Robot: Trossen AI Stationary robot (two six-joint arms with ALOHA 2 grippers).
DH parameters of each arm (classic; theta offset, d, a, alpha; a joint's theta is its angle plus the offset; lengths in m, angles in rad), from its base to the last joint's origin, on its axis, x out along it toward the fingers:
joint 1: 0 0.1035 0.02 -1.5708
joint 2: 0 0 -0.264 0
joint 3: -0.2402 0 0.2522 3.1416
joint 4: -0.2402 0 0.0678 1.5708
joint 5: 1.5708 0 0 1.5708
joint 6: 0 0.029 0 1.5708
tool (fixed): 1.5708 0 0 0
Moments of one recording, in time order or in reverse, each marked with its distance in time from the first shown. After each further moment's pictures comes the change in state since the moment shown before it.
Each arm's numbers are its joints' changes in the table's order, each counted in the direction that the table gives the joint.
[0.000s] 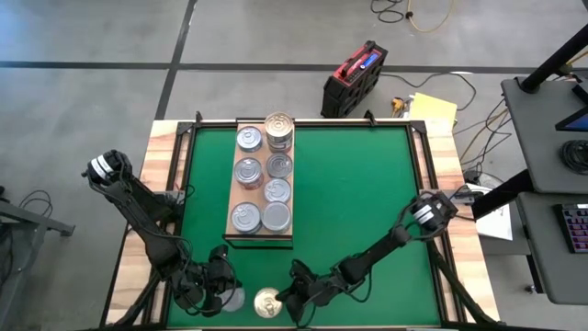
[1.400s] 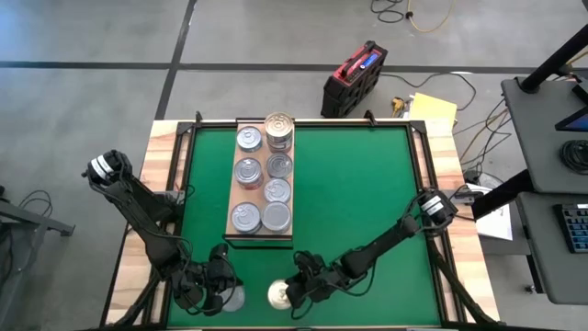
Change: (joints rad) left arm 0.001 0.000 0.002 -0.002 -0.030 0.005; right arm -0.029 -0.094 -0.007 -0.406 0.056 0.104
